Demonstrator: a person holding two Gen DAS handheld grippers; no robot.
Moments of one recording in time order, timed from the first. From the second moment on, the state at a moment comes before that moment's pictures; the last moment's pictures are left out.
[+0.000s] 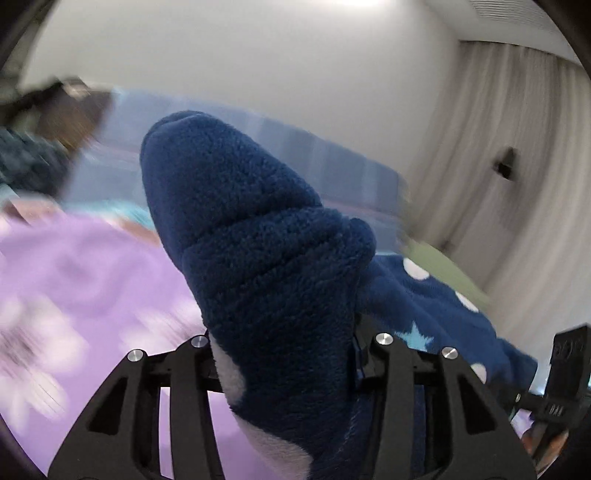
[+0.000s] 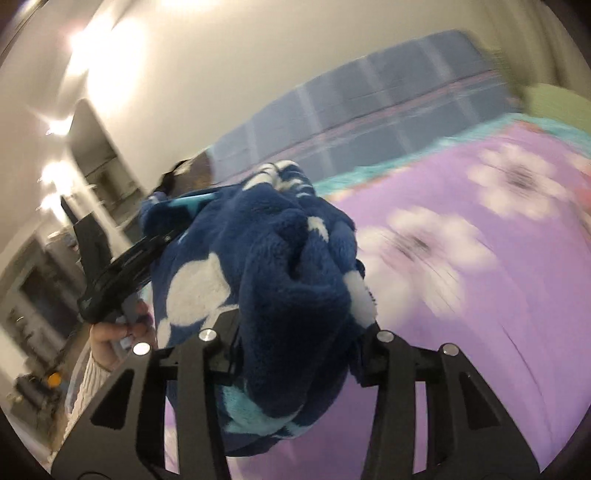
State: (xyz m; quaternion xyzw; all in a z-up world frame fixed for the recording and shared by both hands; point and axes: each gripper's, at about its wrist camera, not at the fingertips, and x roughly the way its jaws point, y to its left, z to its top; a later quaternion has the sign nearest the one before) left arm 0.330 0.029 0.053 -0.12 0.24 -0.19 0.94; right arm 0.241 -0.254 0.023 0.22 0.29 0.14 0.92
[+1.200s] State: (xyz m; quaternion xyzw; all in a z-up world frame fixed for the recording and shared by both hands) left arm 0.178 0.021 0.011 0.00 0.23 -0.03 0.97; right arm 0.167 -0.154 0.013 -0.02 0.22 0.02 0.97
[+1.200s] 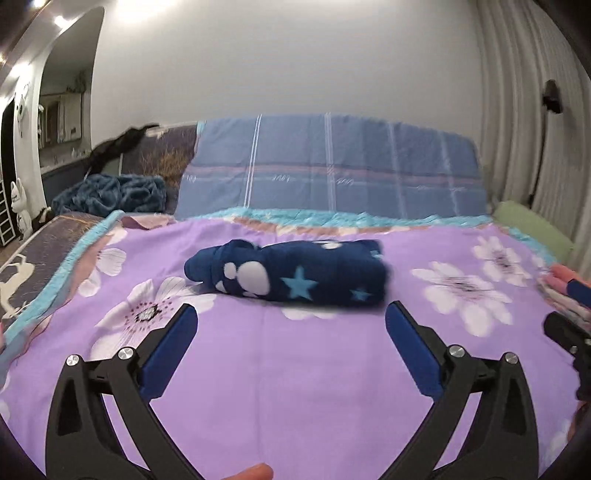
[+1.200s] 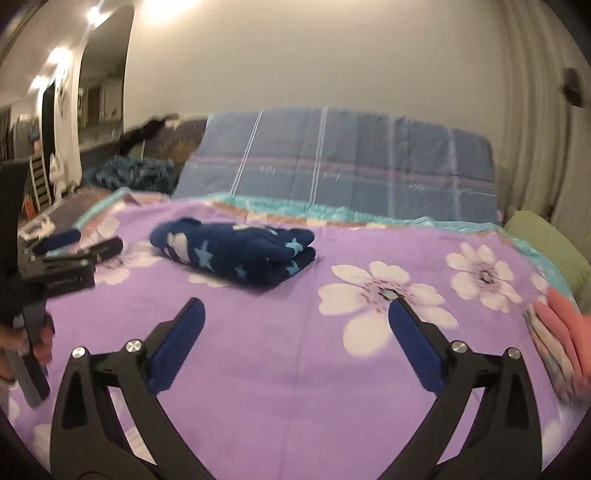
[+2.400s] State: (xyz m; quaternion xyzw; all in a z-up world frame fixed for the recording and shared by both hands) left arm -0.015 -0.031 0.030 0.06 0.22 -0.07 0.97; right arm -0.001 -0.162 0.029 0.03 0.23 -0.05 0.97
